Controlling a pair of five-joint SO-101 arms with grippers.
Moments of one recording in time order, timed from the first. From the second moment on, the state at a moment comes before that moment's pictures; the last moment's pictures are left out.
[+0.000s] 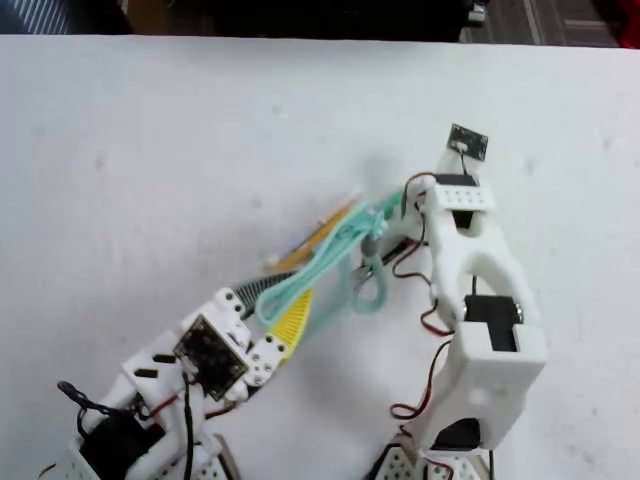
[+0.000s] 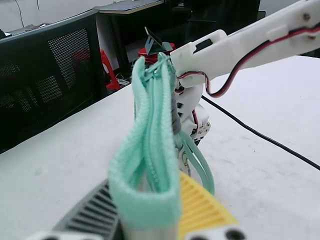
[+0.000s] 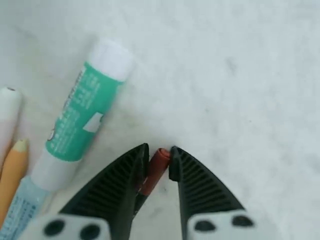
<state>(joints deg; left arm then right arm) 38.2 -104.7 75.7 52.7 -6.5 -3.1 18.5 14.4 53.9 -16.8</state>
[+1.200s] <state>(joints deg) 38.2 -104.7 75.7 52.6 -6.5 9.2 18.5 2.3 65.1 -17.0</state>
